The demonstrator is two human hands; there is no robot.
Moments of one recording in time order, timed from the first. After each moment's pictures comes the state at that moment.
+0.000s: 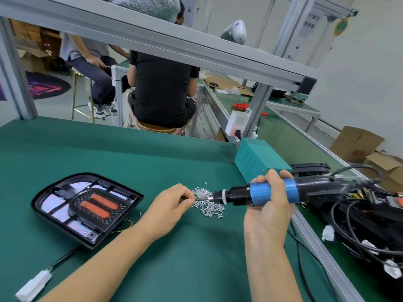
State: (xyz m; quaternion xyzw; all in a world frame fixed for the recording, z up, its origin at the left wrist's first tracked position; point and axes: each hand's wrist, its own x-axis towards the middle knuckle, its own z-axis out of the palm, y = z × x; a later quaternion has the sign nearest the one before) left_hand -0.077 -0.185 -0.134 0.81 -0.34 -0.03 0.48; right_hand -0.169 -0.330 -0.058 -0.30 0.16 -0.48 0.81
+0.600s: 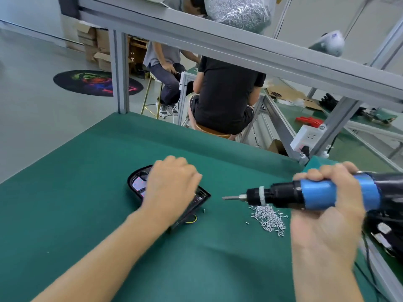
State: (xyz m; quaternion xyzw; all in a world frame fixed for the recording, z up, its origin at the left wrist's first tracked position) left_hand -0.081 -0.079 -0.082 0.92 -0.20 0.28 0.17; right_hand -0.156 -0.260 -0.021 -0.34 -0.03 -0.39 0.86
